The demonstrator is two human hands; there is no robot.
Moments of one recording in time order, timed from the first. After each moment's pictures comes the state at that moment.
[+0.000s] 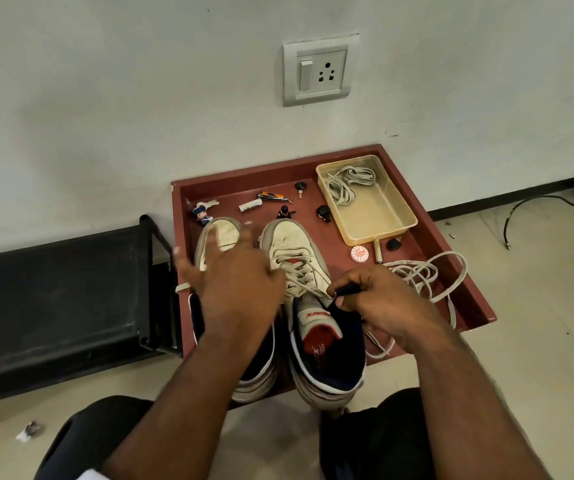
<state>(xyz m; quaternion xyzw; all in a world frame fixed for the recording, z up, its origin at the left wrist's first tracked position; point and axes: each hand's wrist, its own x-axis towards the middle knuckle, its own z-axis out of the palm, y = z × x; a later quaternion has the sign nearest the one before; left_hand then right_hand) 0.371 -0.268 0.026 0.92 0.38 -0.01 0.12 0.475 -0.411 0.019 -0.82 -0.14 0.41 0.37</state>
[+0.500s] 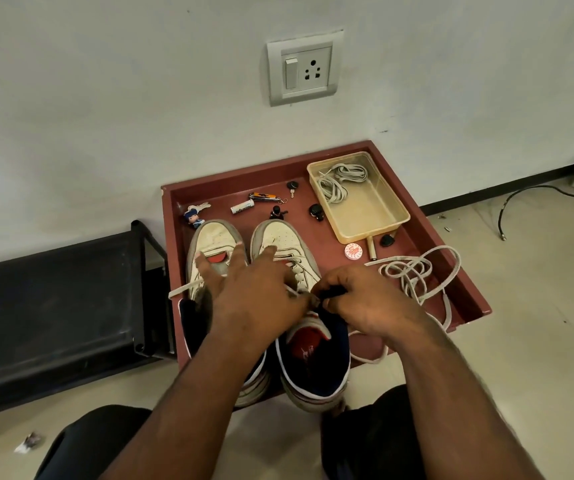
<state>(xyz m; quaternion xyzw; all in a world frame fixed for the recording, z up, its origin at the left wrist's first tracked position) 0.382 -0.278 0.028 0.93 0.30 -0.11 0.16 0.470 -0.405 0.024 -0.84 -0.23 0.39 0.30</state>
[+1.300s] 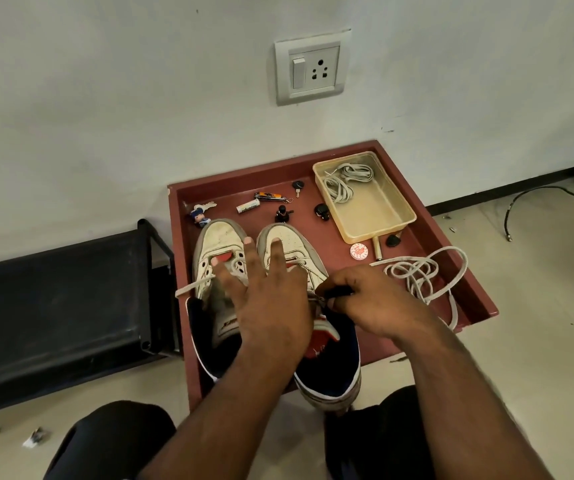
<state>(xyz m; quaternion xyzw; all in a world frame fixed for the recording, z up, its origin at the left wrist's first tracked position) 0.383 -0.302 0.011 0.95 0.29 -0.10 0.05 0.473 -0.404 0.024 -0.84 -0.26 0.38 0.29</state>
